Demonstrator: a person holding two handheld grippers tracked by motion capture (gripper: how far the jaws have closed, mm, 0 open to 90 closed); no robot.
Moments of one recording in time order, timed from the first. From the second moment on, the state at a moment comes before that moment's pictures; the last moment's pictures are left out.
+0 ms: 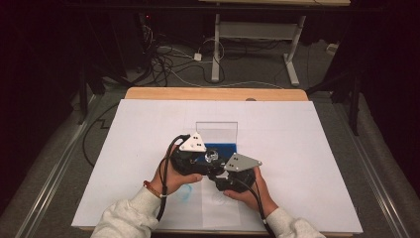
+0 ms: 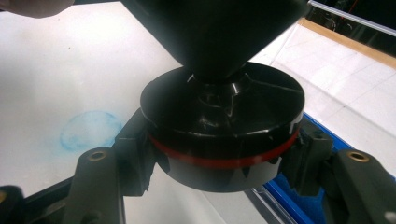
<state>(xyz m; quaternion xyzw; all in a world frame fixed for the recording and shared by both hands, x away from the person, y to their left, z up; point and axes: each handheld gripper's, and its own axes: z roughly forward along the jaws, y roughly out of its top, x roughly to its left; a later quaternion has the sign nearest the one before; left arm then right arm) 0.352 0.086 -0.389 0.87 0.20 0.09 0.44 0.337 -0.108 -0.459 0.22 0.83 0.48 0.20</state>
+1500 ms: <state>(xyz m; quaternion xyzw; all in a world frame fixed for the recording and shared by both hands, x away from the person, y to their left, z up) 0.345 0.089 -0.384 0.87 0.19 0.10 0.44 0.313 -0.084 -0.457 0.13 0.89 0.39 0.22</state>
